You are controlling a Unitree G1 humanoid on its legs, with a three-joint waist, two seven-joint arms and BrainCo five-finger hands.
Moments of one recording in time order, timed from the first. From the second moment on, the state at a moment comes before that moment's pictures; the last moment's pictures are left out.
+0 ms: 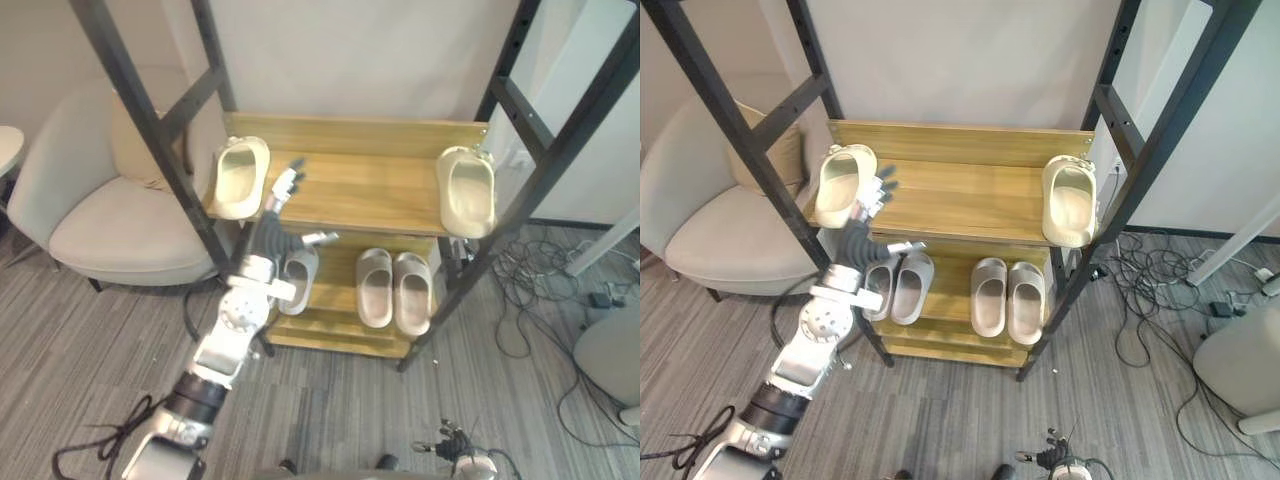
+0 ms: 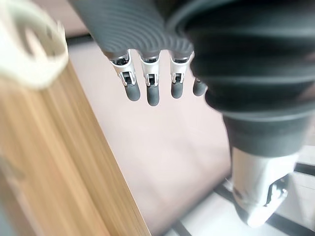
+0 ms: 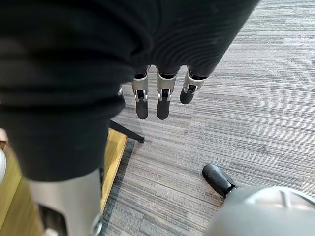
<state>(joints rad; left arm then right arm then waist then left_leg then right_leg) -0.41 0.36 -0.17 0.13 0.10 -0.23 0.26 0.04 -0.16 -0.07 1.03 -0.20 -0.07 -0.09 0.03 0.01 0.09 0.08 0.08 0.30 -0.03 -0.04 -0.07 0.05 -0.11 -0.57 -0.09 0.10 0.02</state>
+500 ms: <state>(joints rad) -0.75 0.57 -0.01 0.40 0.11 -0.18 0.35 0.02 -0.14 -0.07 1.00 -0.20 -0.06 -0.10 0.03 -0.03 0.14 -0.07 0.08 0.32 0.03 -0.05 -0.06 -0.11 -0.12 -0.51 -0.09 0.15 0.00</state>
